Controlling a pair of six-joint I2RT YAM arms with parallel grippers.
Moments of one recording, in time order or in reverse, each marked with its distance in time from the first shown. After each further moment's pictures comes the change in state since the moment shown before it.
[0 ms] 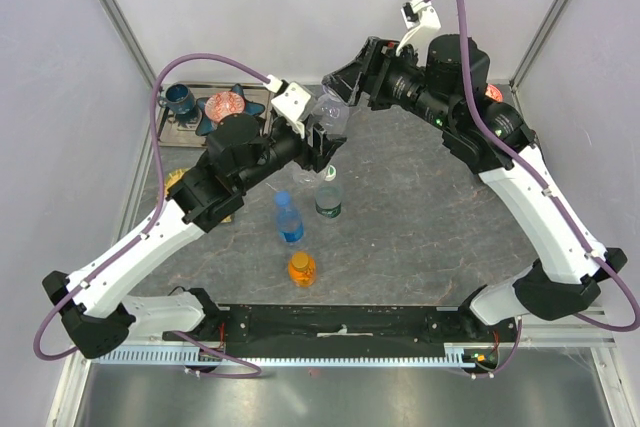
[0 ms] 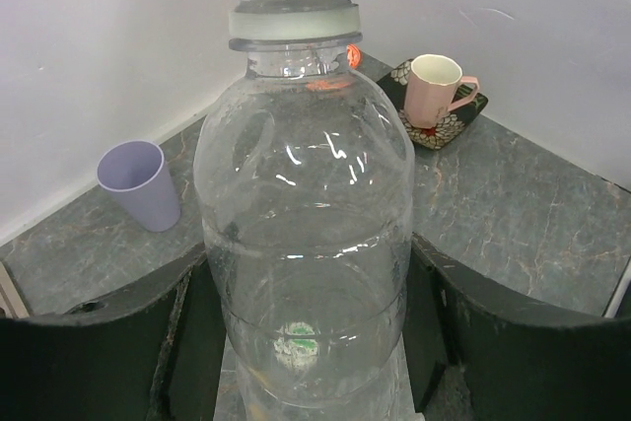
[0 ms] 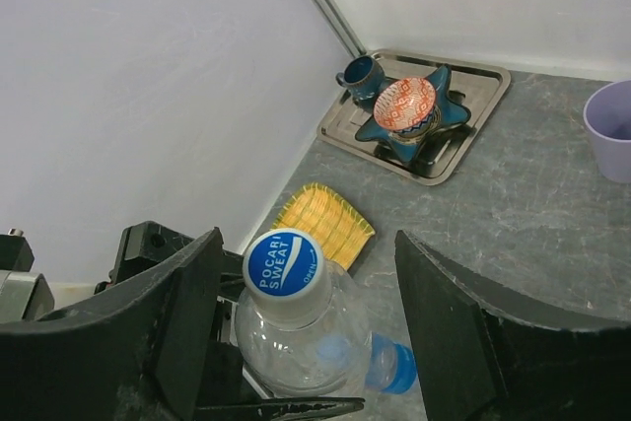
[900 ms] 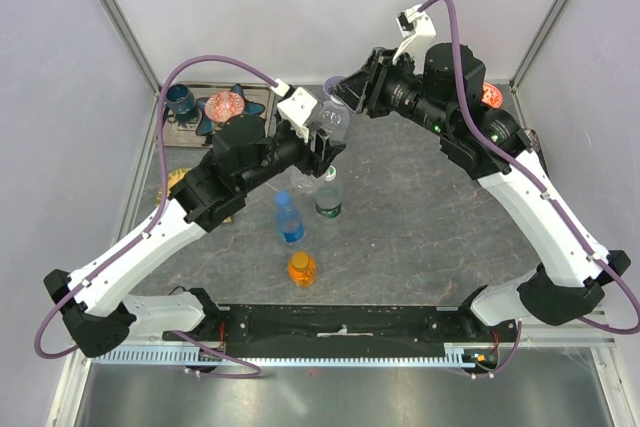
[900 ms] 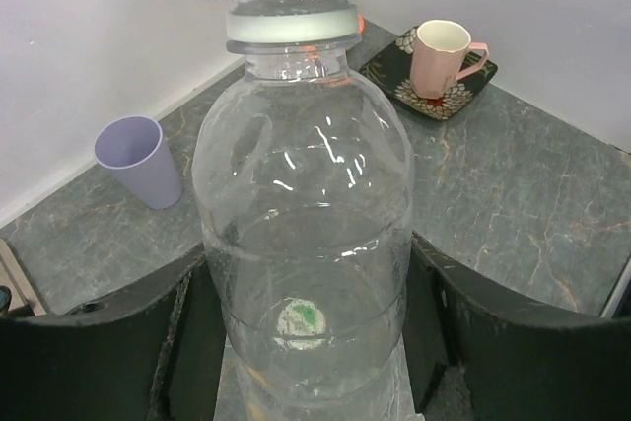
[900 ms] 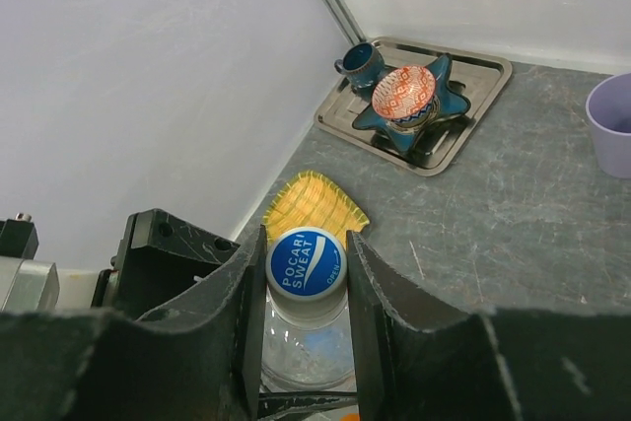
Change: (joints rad) left arm -0.010 0.008 0.000 -0.056 -0.013 0.024; right arm 0.016 -0.026 -0.081 0.040 -0.020 -0.021
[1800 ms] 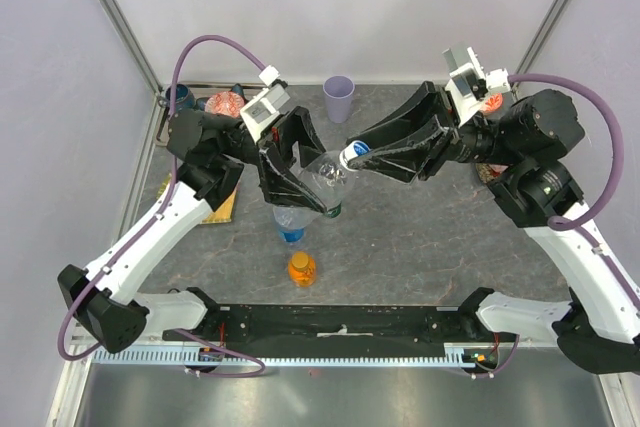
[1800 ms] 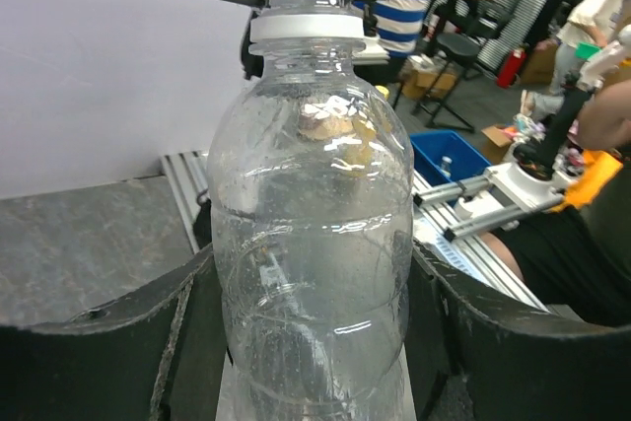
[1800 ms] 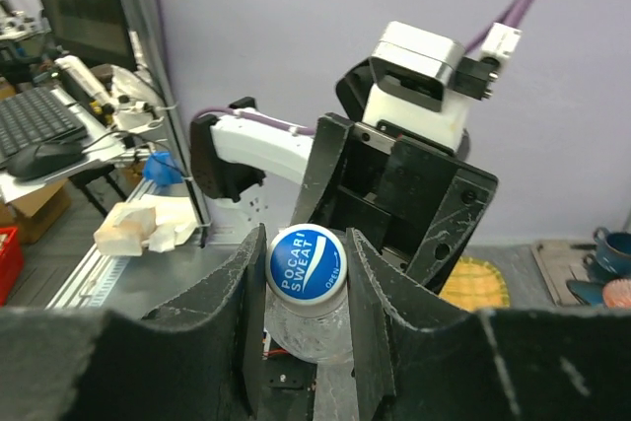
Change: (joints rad) left arm 0.222 0.064 -0.024 0.849 1.357 -0.866; right arm -0.002 -0.308 -0.256 0.451 -0.789 -0.167
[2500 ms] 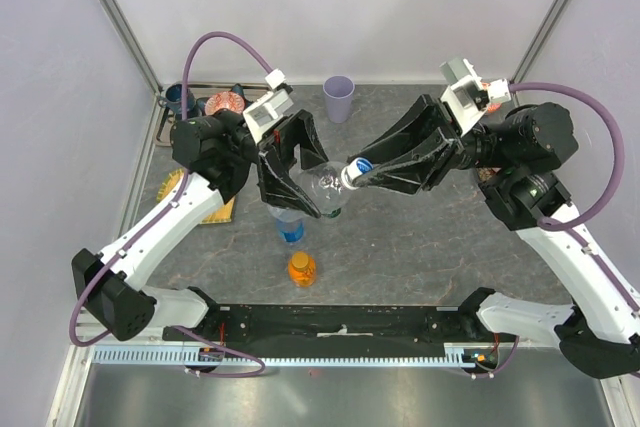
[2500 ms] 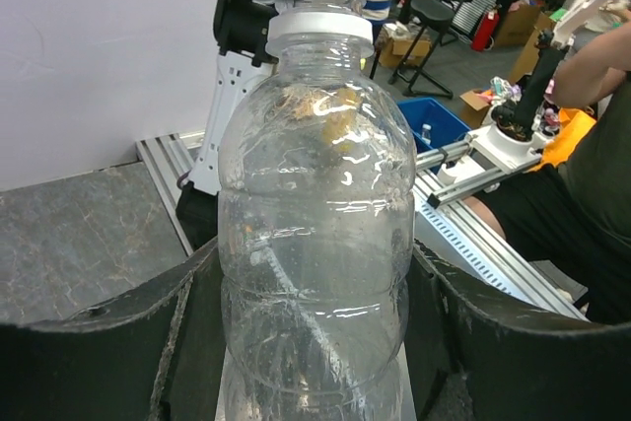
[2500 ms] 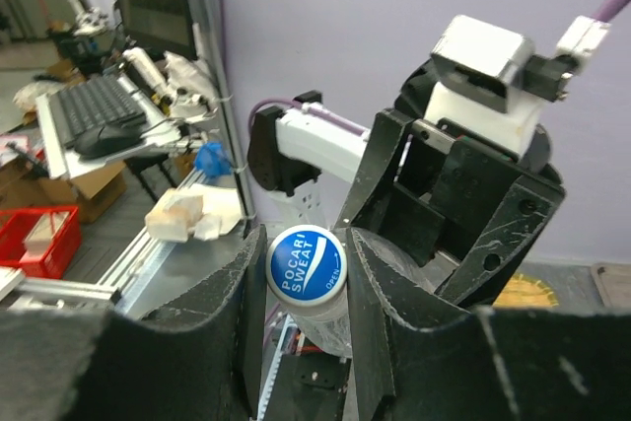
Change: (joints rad) left arm 0.005 0.089 -0.008 0.397 0.128 -0.297; right arm -0.013 -0.029 -0.138 0.257 -0.173 0.151
